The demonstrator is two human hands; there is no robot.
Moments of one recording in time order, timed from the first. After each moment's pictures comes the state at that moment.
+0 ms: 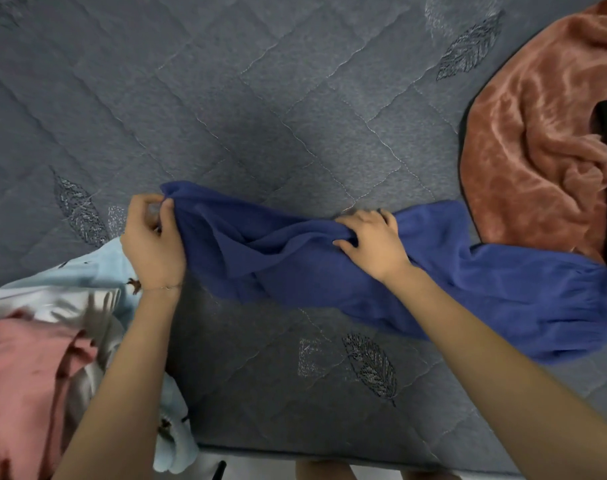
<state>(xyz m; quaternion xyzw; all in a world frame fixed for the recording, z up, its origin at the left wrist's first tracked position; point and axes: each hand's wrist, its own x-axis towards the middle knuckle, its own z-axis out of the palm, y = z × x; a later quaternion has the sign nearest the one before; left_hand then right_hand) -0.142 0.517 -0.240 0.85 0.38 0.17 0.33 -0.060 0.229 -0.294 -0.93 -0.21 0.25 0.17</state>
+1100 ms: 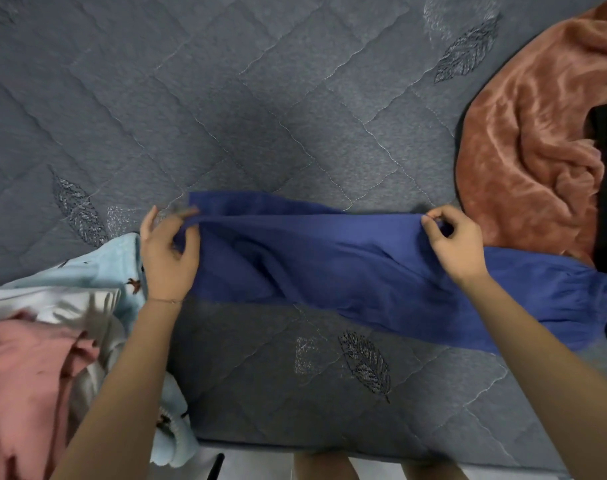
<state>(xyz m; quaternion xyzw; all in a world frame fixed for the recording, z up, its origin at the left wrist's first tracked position) -0.156 0.516 -0.243 0.93 0.18 0.11 0.31 -0.040 0.129 -0.278 -0.90 0.04 0.15 0.40</state>
